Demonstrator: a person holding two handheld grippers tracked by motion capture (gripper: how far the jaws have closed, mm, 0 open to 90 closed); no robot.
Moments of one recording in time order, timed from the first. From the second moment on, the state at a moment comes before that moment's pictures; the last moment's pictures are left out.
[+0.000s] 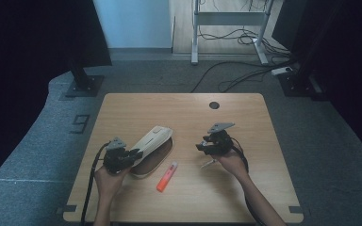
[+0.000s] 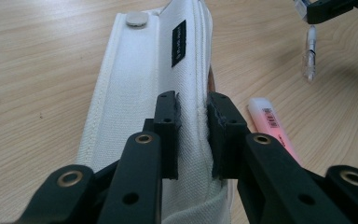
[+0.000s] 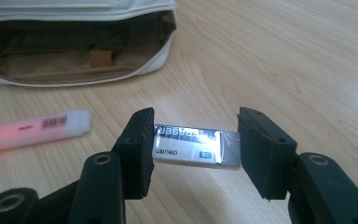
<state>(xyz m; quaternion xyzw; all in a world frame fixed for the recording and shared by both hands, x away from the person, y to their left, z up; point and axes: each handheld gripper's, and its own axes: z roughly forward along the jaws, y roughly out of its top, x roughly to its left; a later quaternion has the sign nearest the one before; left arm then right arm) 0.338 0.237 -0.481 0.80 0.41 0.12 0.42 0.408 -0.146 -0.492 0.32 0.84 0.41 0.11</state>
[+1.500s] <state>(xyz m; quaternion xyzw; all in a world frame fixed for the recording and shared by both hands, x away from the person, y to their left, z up) 0.338 0.233 -0.480 0.80 0.41 0.11 0.43 0.408 -0.047 -0.514 0.27 0.87 0.41 0.07</state>
